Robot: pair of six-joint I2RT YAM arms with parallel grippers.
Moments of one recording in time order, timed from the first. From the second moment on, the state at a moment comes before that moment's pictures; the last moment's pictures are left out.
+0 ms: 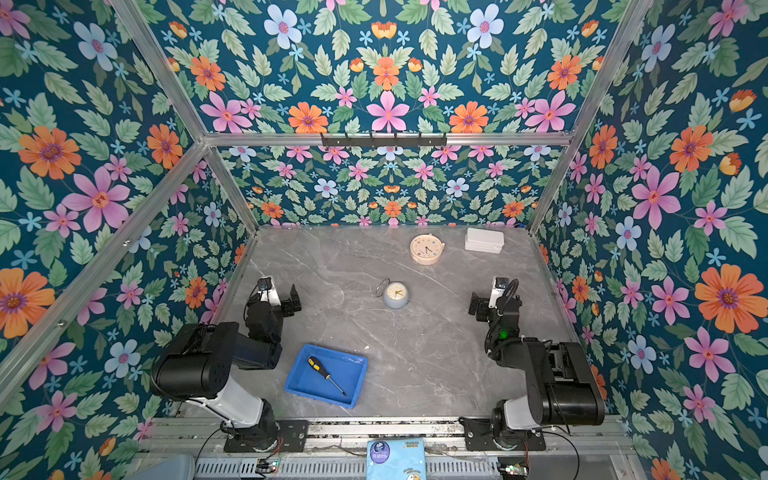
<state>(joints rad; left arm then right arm) -0.02 1.62 0.29 1.15 -0.18 0.01 -0.03 1.44 0.31 0.74 0.01 0.08</state>
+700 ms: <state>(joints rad) -0.02 1.62 0.29 1.15 -0.17 0.01 -0.03 1.44 0.31 0.74 0.01 0.08</state>
